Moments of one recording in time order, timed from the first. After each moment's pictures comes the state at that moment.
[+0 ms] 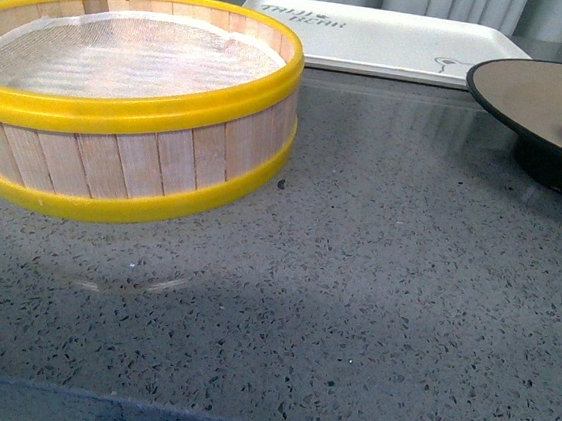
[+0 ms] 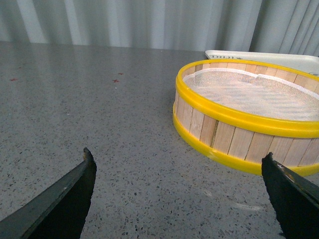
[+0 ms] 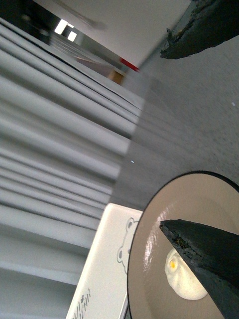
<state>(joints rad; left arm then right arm) 0.00 0.00 0.03 0.00 0.00 0.00 -0.23 0.84 0.28 0.72 -0.14 -0.29</state>
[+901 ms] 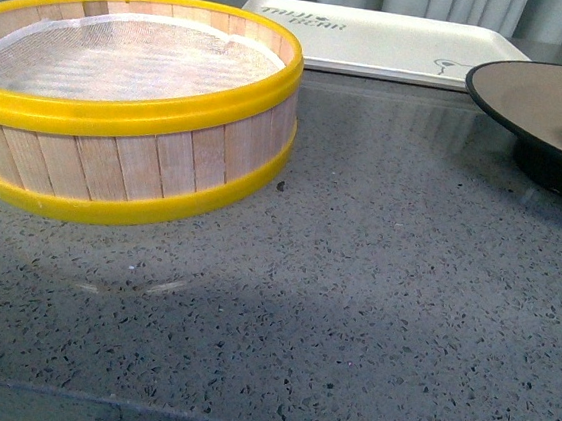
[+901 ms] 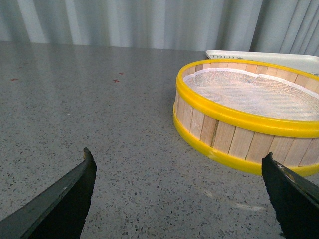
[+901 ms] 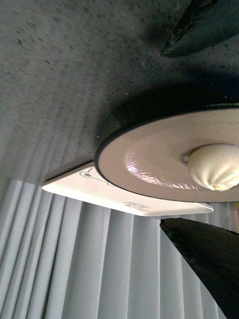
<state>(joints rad) 0.00 0.00 0.03 0.00 0.00 0.00 -0.41 1.39 0.61 0.45 -0.55 1.09</state>
